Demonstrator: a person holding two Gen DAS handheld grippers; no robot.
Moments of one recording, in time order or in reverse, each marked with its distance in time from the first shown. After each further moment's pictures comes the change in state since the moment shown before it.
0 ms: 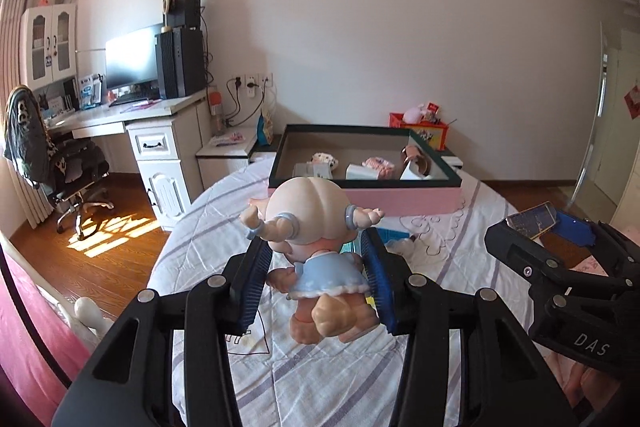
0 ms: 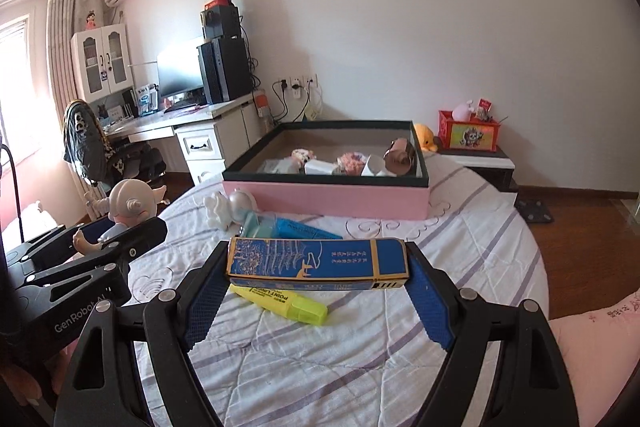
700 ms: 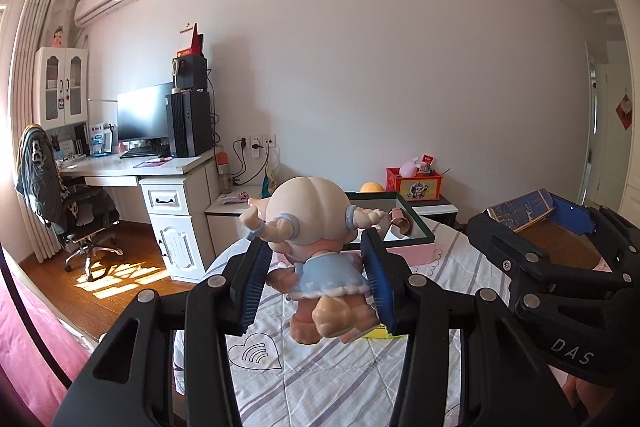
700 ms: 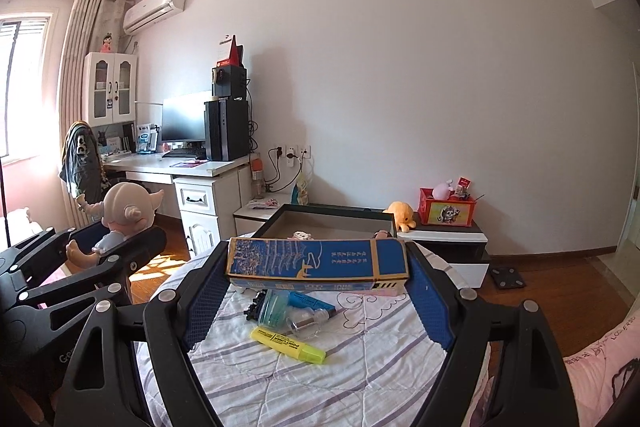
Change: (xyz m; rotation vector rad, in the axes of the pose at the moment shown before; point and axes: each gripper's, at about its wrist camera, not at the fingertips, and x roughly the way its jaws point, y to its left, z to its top) left arm -0.090 -0.010 0.019 0.025 -0.198 0.014; right arm -0.087 0.046 0.039 -0.093 -0.206 -0.062
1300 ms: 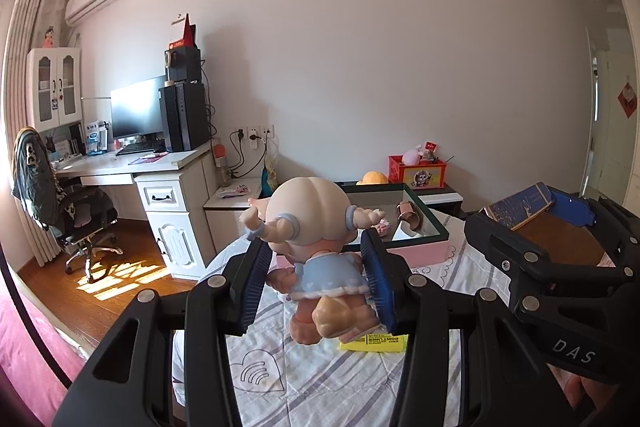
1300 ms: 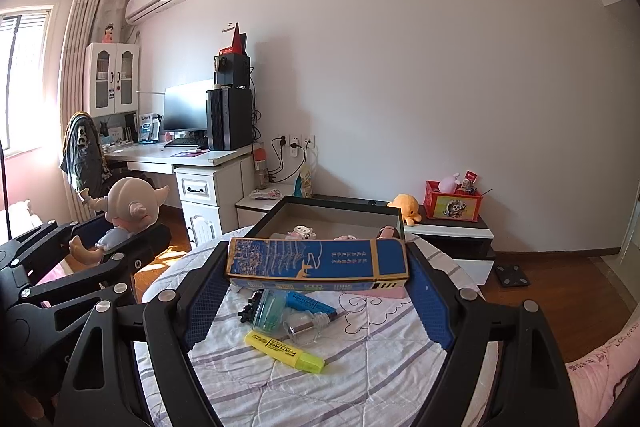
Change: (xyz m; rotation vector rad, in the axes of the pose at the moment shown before) left arm 0.056 -0.003 0.007 0.037 0.051 -0.003; right arm 0.046 -0.009 0.002 -0.015 0.045 0.018
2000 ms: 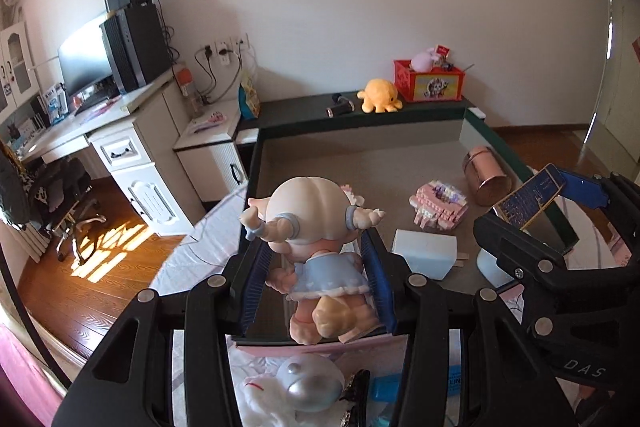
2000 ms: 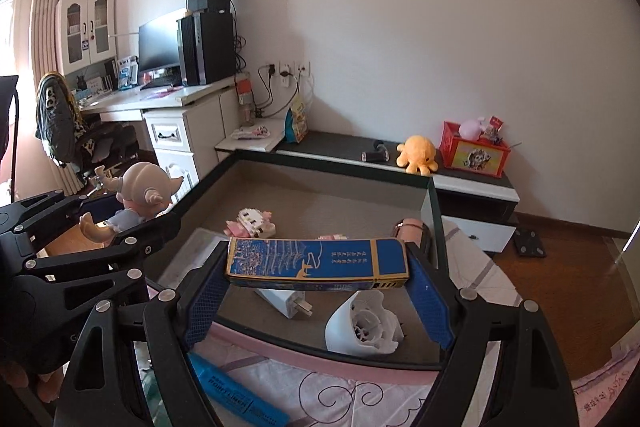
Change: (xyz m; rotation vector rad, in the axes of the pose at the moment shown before) left arm 0.293 0.004 0.009 0.078 0.396 -0.036; right arm 0.256 -0.057 -0.007 0.026 0.314 0.030
